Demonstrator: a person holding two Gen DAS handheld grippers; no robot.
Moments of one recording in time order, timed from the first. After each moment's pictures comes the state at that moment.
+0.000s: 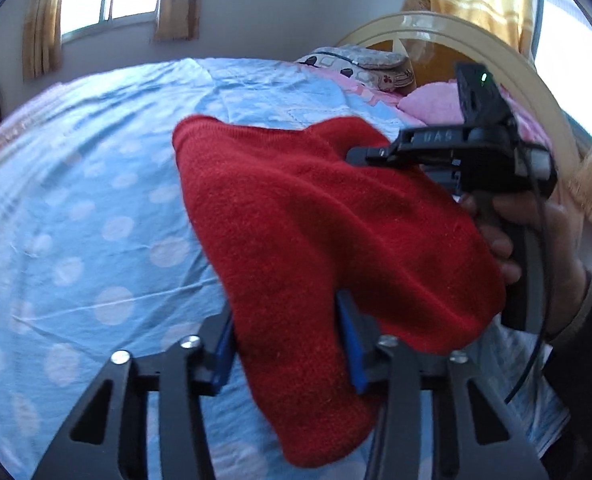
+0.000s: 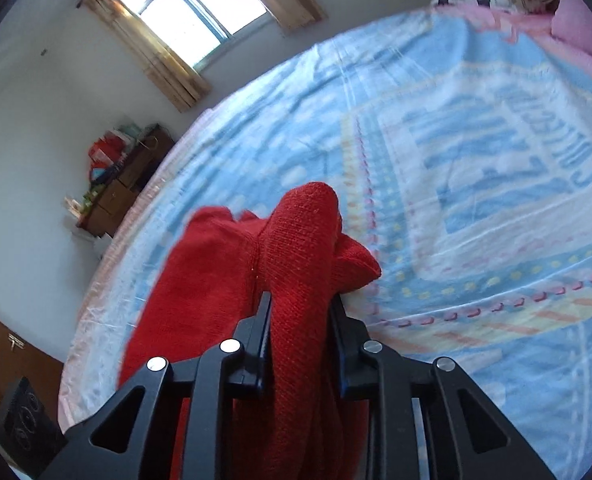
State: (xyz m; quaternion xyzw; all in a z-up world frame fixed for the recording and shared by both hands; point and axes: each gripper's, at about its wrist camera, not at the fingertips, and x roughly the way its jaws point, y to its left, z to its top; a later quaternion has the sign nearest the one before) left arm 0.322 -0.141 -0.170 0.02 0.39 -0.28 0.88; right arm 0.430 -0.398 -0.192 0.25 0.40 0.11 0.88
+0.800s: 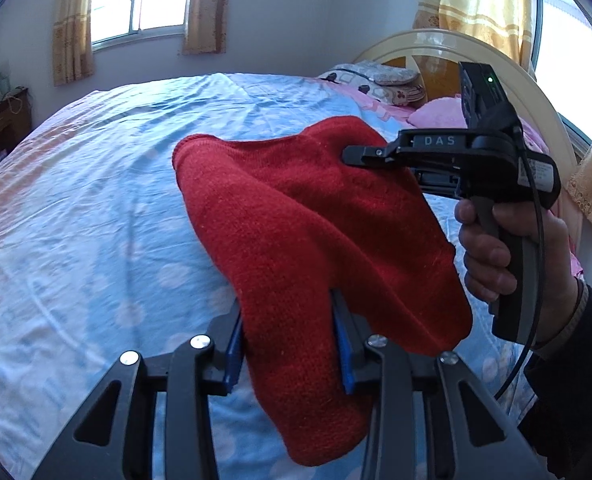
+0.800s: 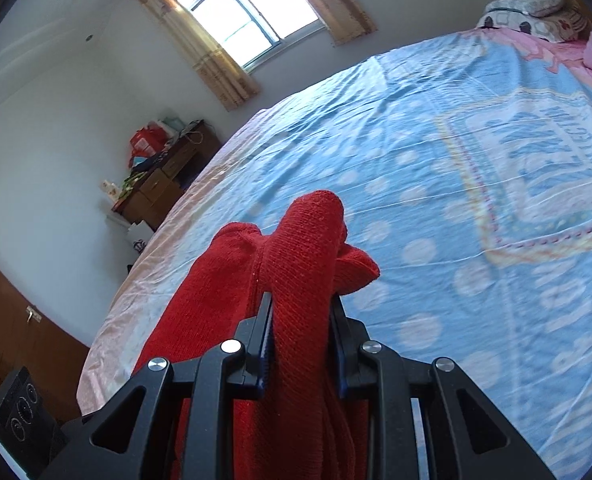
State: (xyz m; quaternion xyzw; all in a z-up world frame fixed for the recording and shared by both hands) left arm 0.256 -0.066 -0.135 0.02 0.38 -0.24 0.90; right arm 0.361 -0.302 -0.154 0.23 0.37 0.17 0.89
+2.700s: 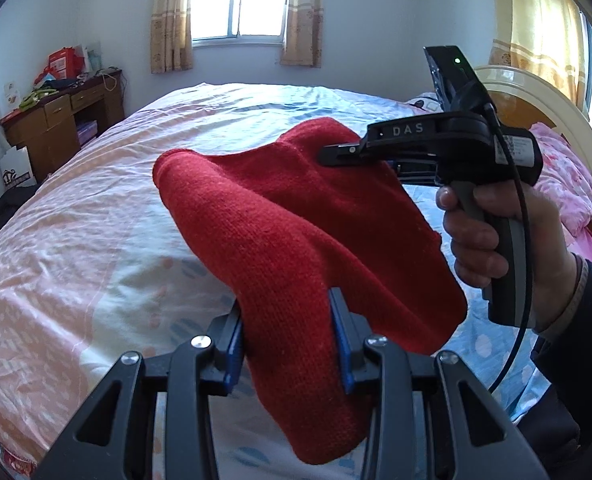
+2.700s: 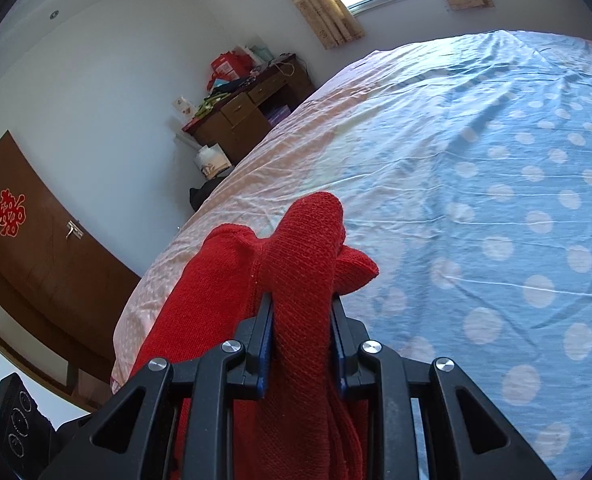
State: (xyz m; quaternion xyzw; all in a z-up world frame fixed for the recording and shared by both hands) left arm 0.176 0.091 -0.137 -0.01 0.36 -0.10 0.93; right arm 0.361 -0.046 -0.153 0.16 0.41 0.32 0.84
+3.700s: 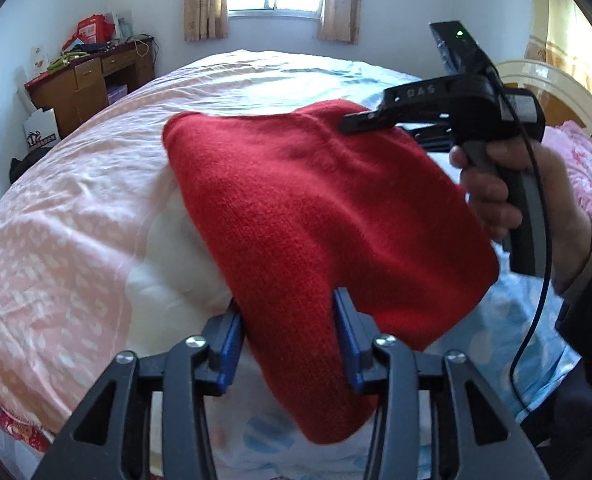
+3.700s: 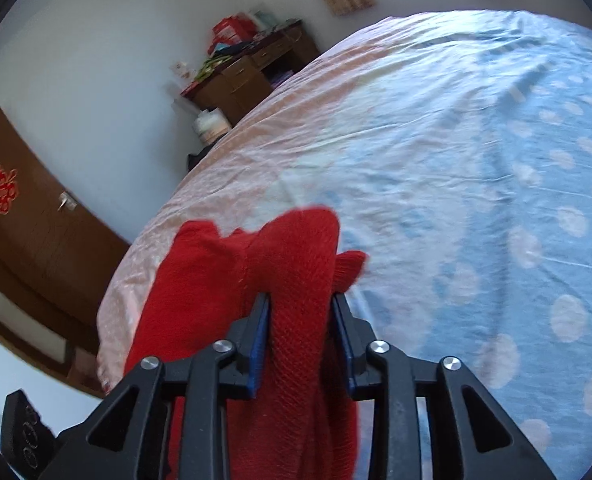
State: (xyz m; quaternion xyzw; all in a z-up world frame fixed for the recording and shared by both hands) left arm 0.146 0.135 -0.176 -0.02 0.40 -0.05 0.91; right arm 0.373 0.013 -0.194 0.13 0.45 0.32 0.83
